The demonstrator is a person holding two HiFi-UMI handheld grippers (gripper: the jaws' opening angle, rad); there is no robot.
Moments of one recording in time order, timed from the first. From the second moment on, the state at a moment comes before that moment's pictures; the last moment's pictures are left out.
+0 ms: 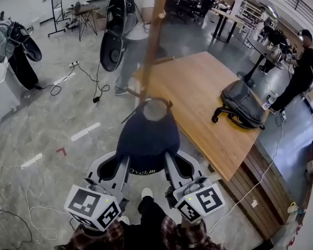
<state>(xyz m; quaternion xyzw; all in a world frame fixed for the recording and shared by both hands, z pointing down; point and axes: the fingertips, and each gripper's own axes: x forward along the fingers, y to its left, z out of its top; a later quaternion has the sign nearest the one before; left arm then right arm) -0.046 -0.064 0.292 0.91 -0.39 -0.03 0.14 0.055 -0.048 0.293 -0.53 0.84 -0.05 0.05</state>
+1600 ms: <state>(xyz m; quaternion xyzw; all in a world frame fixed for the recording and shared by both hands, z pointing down) -0.020 -0.239 0.386 0.86 -0.46 0.05 0.19 0.081 -0.238 0.378 -0.50 0.86 -0.10 -0.07</state>
